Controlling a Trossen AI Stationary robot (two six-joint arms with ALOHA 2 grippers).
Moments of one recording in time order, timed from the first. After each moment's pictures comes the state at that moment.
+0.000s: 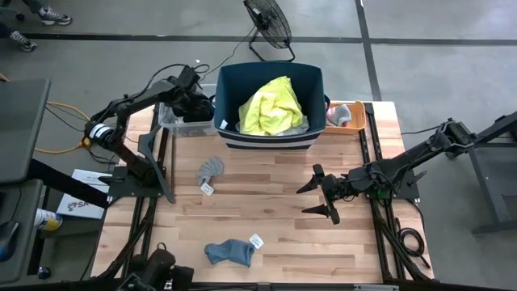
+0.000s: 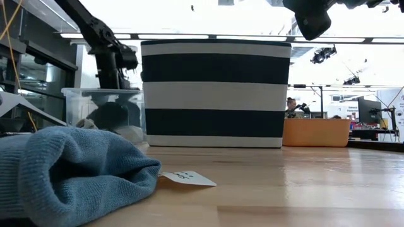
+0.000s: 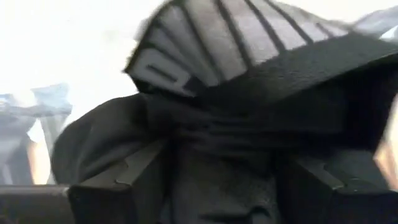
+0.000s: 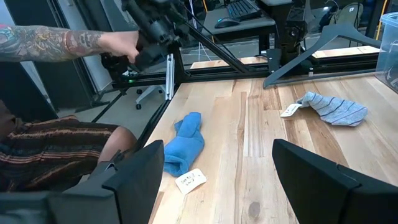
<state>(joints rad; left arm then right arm) 1.04 1.53 1.06 -0.68 -0.13 -0.28 0.41 1.02 0.52 0.30 0.13 0.24</state>
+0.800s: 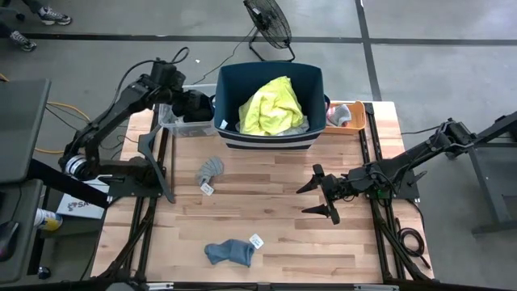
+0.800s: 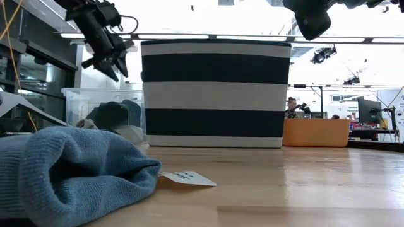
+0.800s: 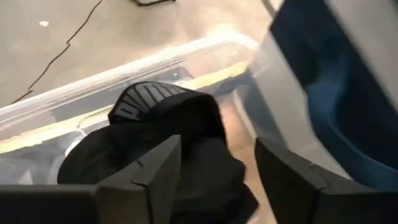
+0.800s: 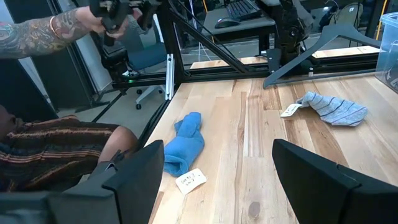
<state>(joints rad) 1.04 1.15 1.07 -0.69 0.08 -0.21 0.41 1.02 0.52 0.30 0.13 0.24</state>
